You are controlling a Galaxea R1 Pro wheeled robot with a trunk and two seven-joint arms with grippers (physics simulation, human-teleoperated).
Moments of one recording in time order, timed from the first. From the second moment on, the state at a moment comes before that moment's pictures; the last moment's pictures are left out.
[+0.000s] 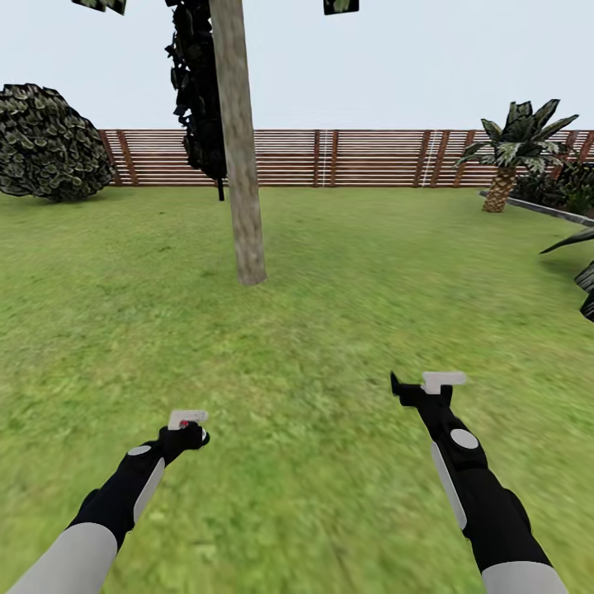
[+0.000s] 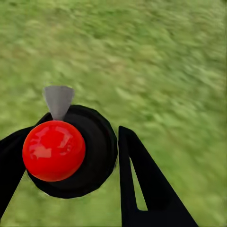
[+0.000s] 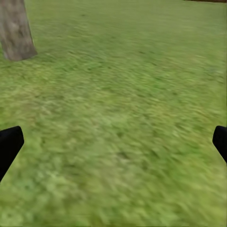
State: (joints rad) left arm -0.61 0.10 0.06 -0.68 0.02 0.19 -0.20; right arm -0.46 -0.04 -0.06 -1.25 0.03 0.16 0.00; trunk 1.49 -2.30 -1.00
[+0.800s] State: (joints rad) left arm -0.61 0.10 0.06 -0.68 0.02 0.19 -0.20; right arm -0.46 -0.04 -0.06 -1.25 0.03 0.16 0.00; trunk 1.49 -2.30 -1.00
